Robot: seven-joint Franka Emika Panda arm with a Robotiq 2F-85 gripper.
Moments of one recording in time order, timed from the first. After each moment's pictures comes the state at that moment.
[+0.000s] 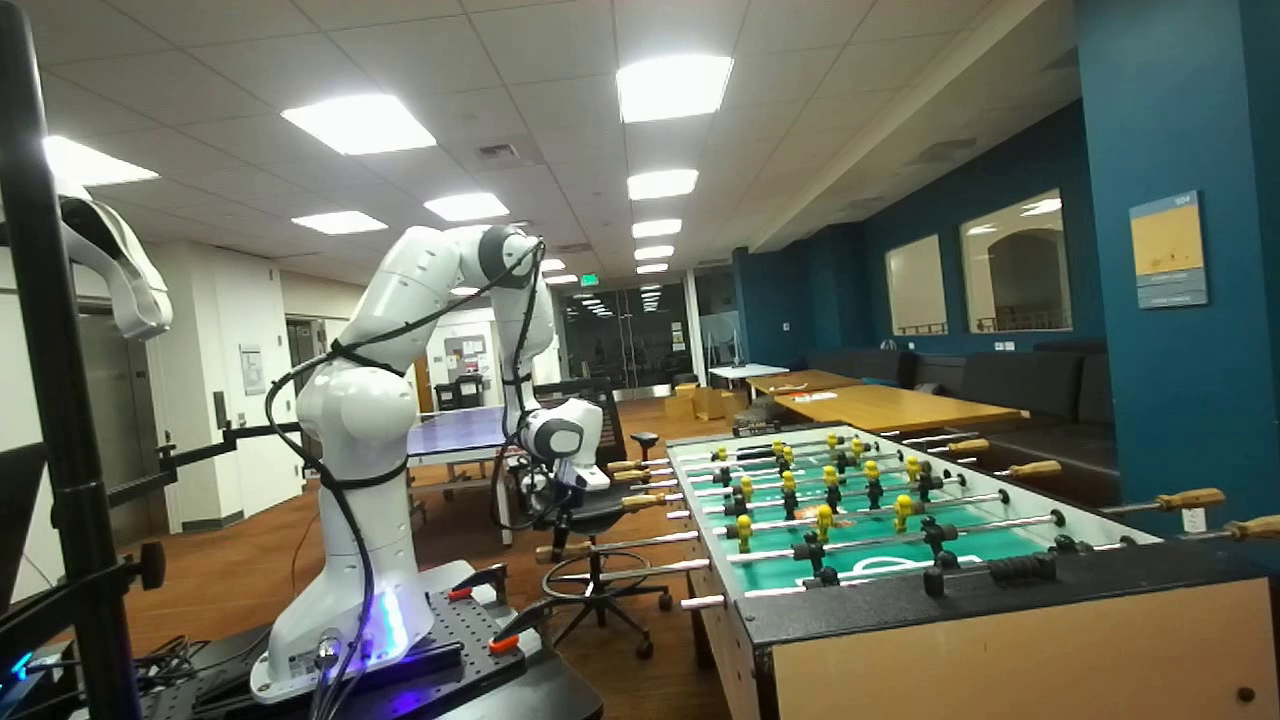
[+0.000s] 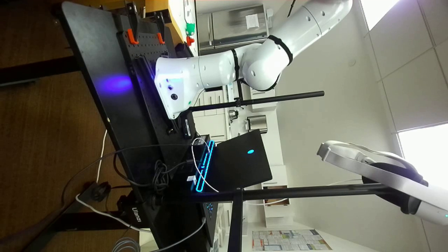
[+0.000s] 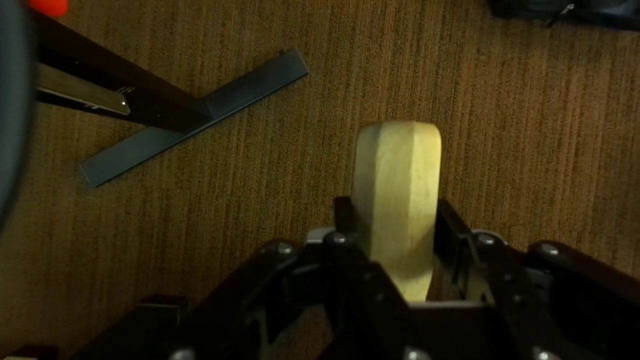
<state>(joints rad) 0.18 0.56 0.23 -2.36 0.30 2.73 0.61</state>
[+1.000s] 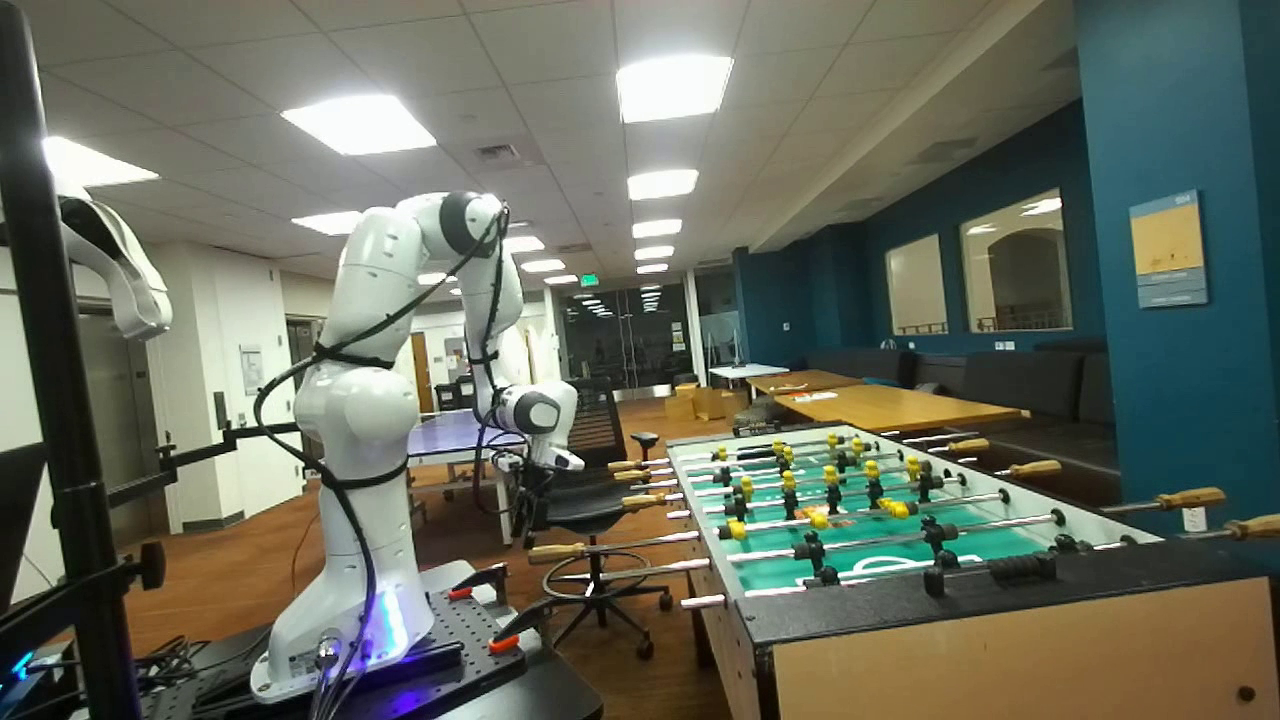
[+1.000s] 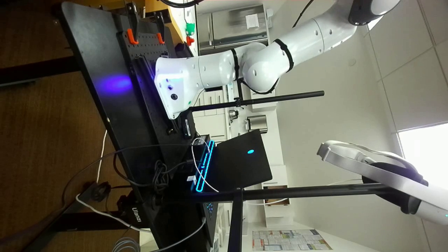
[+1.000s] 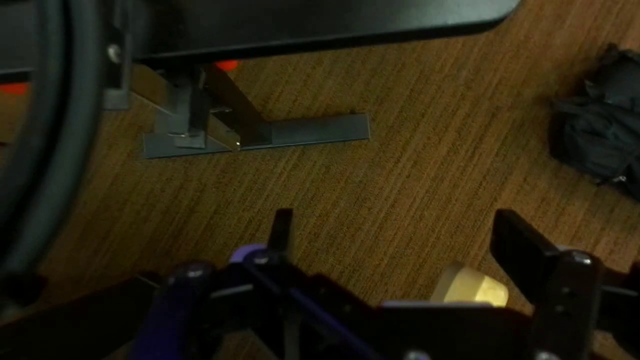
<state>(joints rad) 0.23 0.31 0.25 -2.55 0.20 2.51 0.39</state>
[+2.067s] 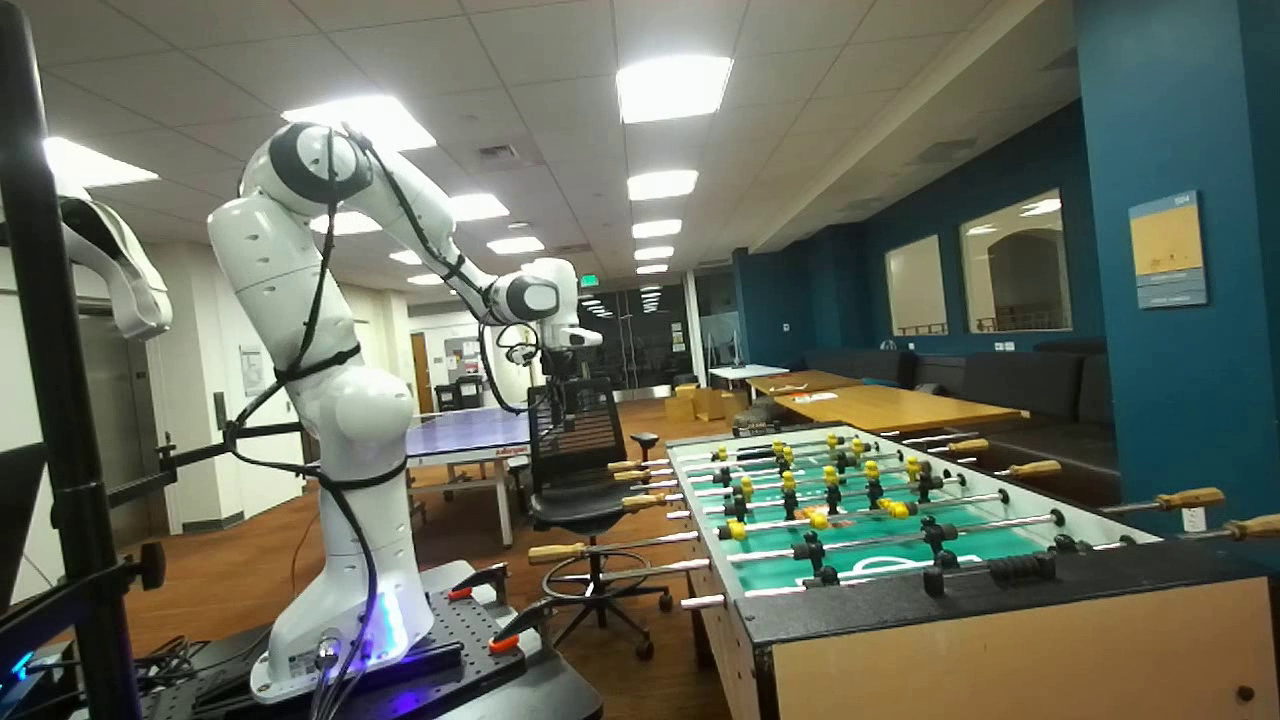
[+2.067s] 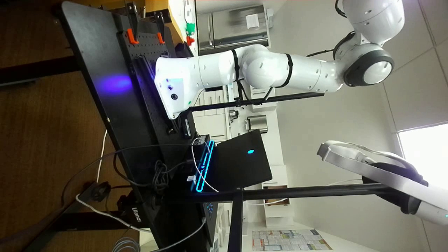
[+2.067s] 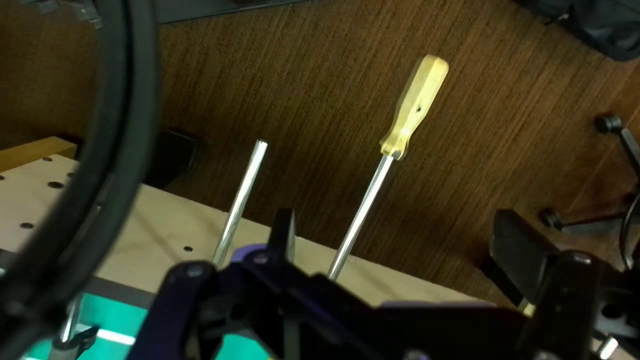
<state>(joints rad) 0.13 -0.35 0.14 -2.57 0.15 2.22 0.36</state>
